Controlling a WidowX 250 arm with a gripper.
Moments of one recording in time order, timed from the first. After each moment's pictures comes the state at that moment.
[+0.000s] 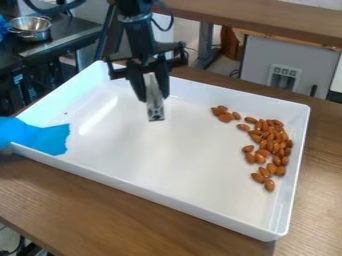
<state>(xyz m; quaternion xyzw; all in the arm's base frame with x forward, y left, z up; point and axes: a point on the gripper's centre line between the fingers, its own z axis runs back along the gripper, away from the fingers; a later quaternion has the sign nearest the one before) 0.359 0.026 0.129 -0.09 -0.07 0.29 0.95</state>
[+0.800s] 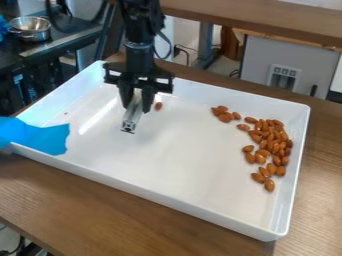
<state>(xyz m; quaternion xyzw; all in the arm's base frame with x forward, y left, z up) 0.385 0.071 0.087 0.05 -0.09 0.17 0.98</state>
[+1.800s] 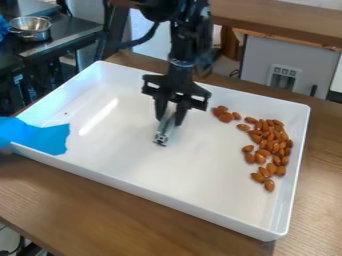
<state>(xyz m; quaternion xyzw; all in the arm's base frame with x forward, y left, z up) 0.408 0.021 0.067 0.08 -0.07 0.14 0.98</state>
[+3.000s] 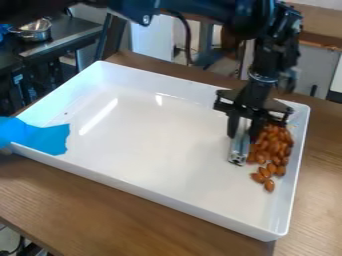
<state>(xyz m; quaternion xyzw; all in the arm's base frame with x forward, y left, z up) 0.422 -0.100 0.066 0.04 -0.07 0.11 0.99</state>
